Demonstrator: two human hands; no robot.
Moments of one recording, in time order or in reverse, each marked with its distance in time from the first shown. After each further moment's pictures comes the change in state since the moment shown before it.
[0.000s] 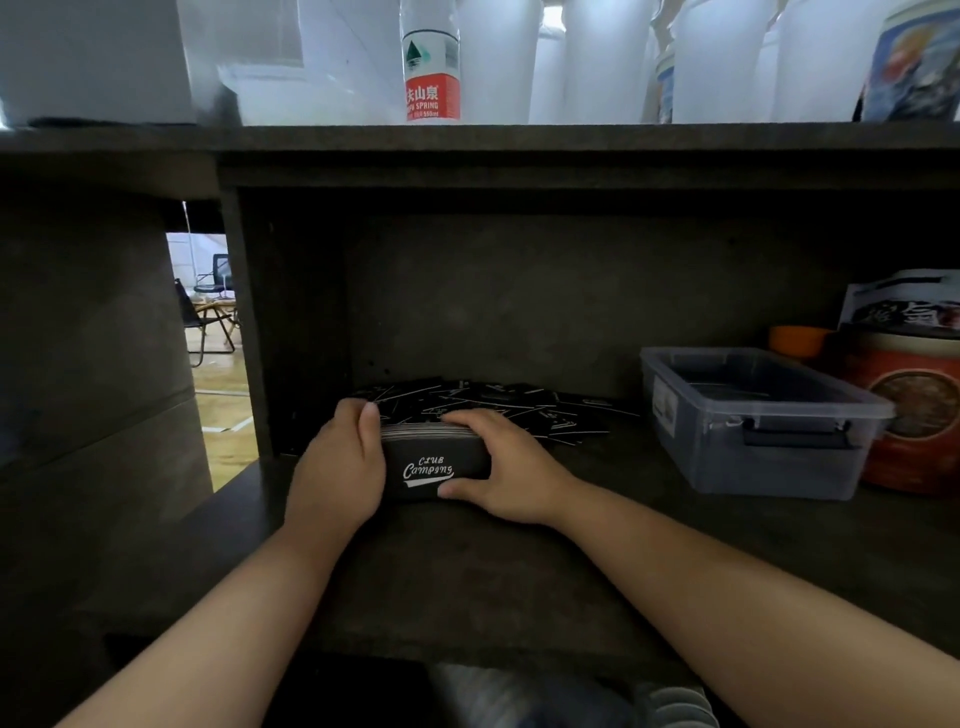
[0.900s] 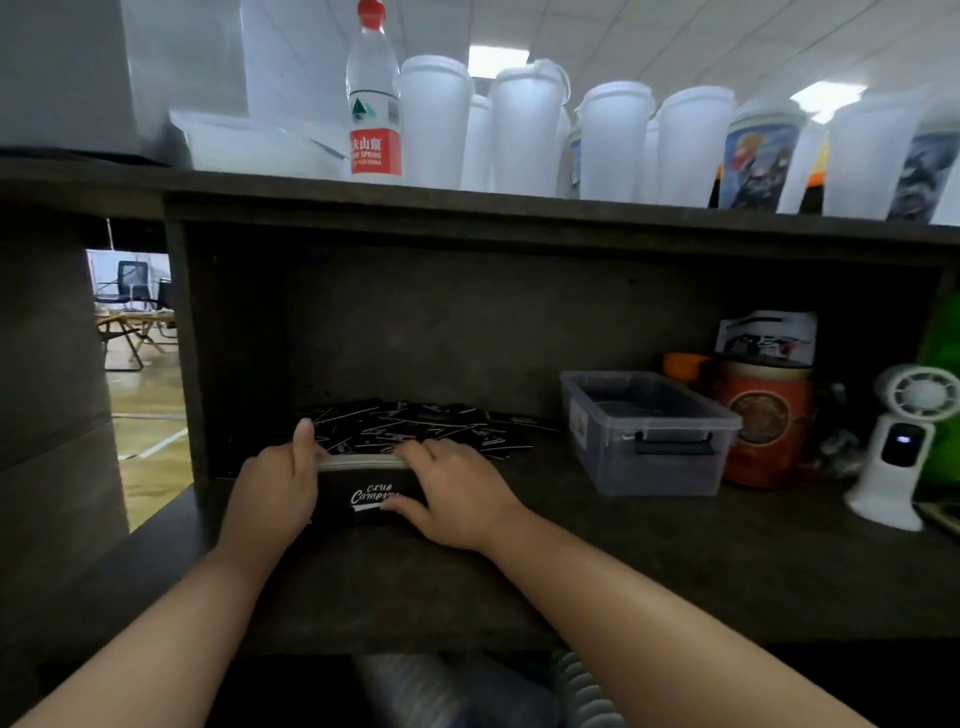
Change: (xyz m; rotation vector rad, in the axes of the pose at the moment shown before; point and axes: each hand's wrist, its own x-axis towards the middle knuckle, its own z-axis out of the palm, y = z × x) left_hand -0.006 0.004 -0.016 -0.164 0.006 0.074; right_hand -0.027 -0.033 -0.014 -0.533 0.019 -0.072
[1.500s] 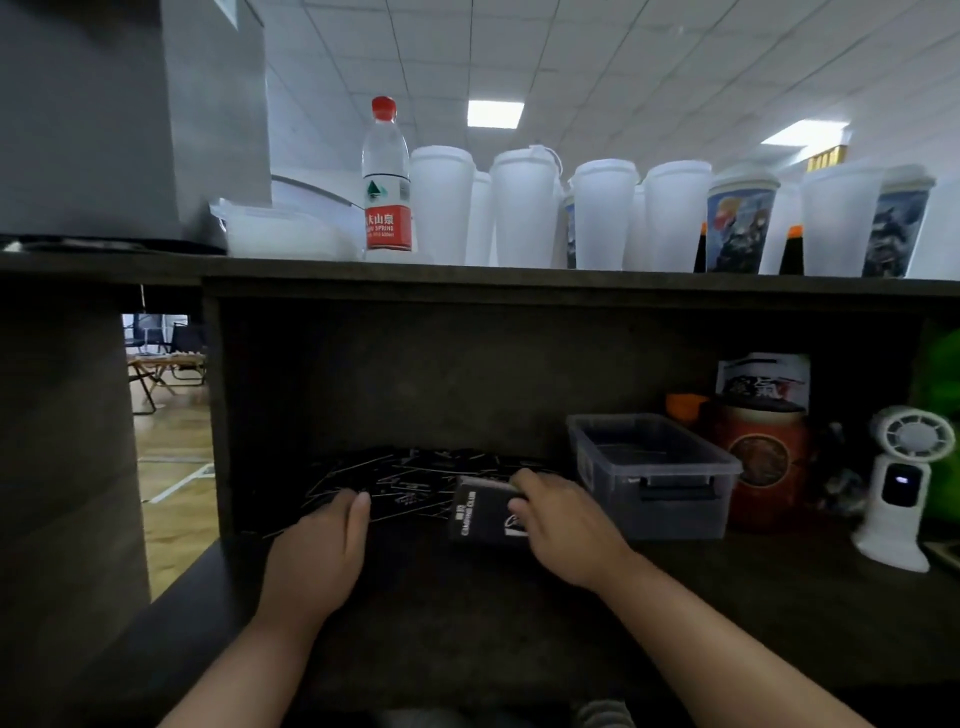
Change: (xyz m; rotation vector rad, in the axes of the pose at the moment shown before) left_hand -0.010 0.013 -0.002 0.253 -0.038 0.202; right_hand -0.047 0.049 -0.057 0.053 0.034 0.244
